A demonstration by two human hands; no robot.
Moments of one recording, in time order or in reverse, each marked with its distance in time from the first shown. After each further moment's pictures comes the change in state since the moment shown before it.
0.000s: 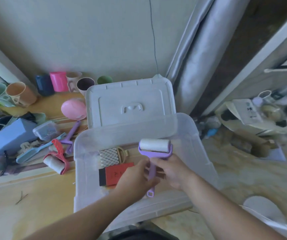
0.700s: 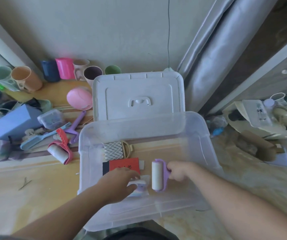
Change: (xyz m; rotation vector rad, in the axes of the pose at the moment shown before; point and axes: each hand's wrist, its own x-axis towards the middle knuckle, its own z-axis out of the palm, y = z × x) left_hand -0.015 -0.061 -0.036 0.396 -0.217 0.032; right_hand 0.075 0.021 -0.046 -1.520 -0.241 0.399
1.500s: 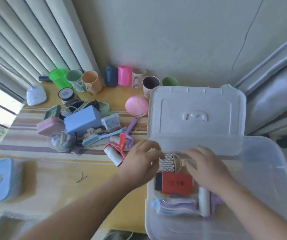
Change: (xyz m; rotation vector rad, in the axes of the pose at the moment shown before) left_hand -0.047 -0.103 -0.088 -0.044 0.828 0.224; right_hand -0.049 -0.153 -0.036 -0.025 0.984 -0.521
